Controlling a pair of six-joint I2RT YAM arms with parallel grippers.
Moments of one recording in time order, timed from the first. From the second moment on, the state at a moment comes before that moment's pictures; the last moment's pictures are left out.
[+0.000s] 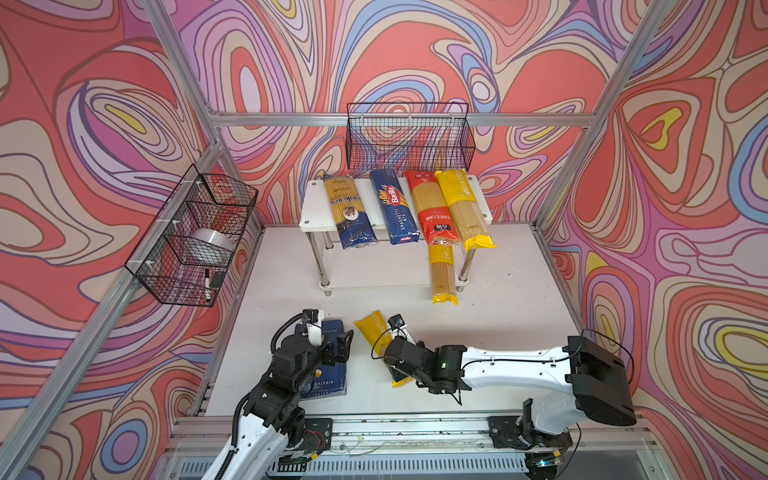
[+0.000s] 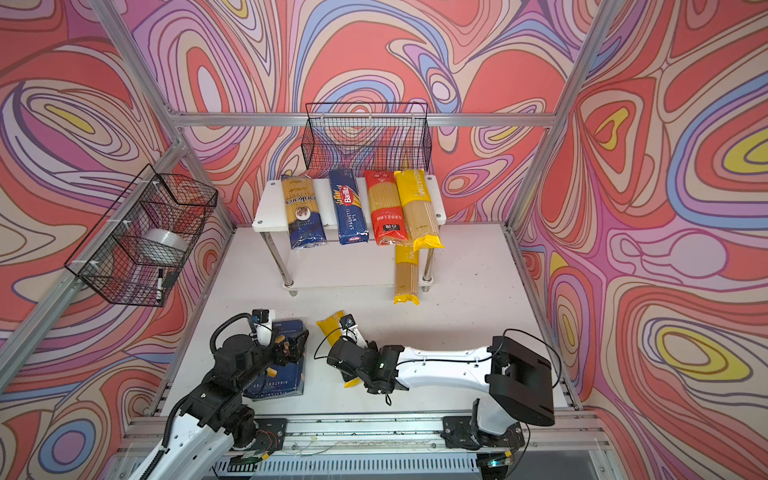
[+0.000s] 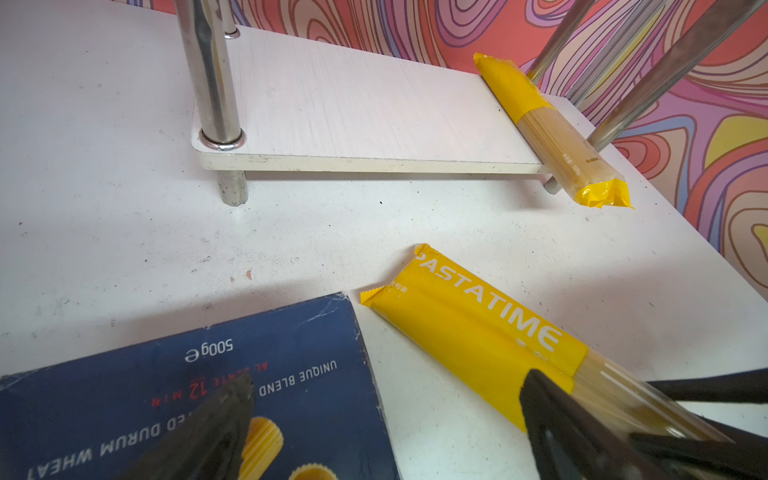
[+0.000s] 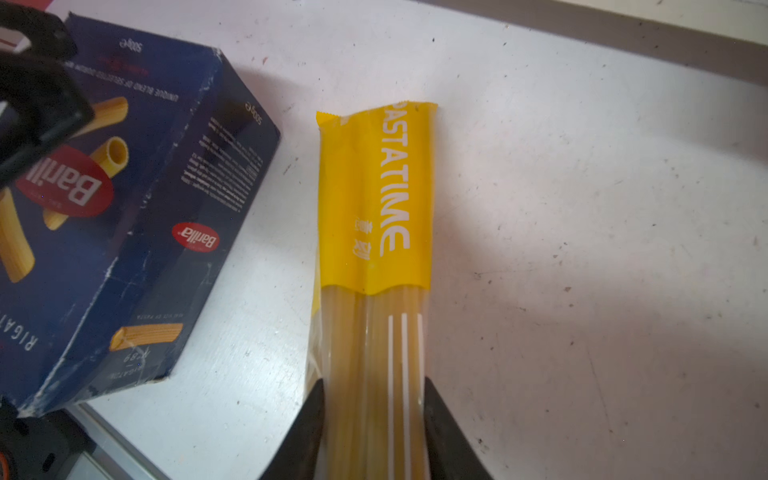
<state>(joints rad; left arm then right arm) -0.38 0.37 0.23 -0.28 0.05 -0.34 1.25 1.53 0.93 -0.33 0.41 0.70</state>
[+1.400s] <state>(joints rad) -0.38 0.36 0.23 -0.28 0.05 -0.34 1.15 1.72 0.90 -0.23 0.23 0.51</state>
